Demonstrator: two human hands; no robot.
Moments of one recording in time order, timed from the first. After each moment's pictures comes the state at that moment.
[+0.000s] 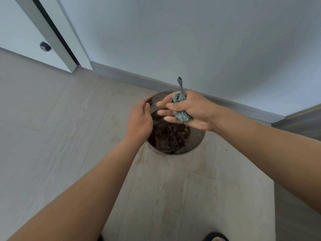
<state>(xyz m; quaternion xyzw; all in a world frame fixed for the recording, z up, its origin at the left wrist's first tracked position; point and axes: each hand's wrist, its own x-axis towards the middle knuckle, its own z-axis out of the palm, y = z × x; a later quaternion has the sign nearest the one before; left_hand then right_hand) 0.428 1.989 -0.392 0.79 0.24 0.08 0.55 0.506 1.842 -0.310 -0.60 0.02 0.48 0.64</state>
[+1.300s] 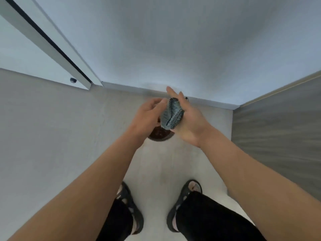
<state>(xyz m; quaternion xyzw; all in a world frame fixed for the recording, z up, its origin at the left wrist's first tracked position) 0.408 1.957 -0.069 0.68 0.24 -0.19 0.67 0.449 1.817 -0.074 -0.45 0.17 0.41 0.78</state>
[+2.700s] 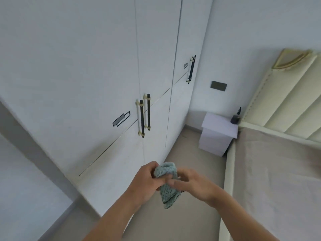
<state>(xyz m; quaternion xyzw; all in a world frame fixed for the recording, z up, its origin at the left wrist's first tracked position) -0.048 1.371 0.561 0.67 -0.37 -0.42 0.48 -0.214 1.265 0.575 -0.73 0.29 -0.03 0.62</state>
